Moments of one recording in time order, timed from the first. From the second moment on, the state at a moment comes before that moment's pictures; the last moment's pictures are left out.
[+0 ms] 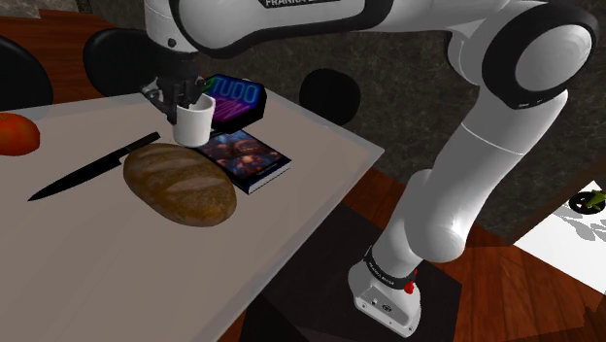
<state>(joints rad) 0.28 -0.01 0.25 -1.89 -0.17 2.04 0.50</state>
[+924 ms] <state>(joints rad) 0.49 0.32 0.37 -1.46 -0.32 1.86 0.82</state>
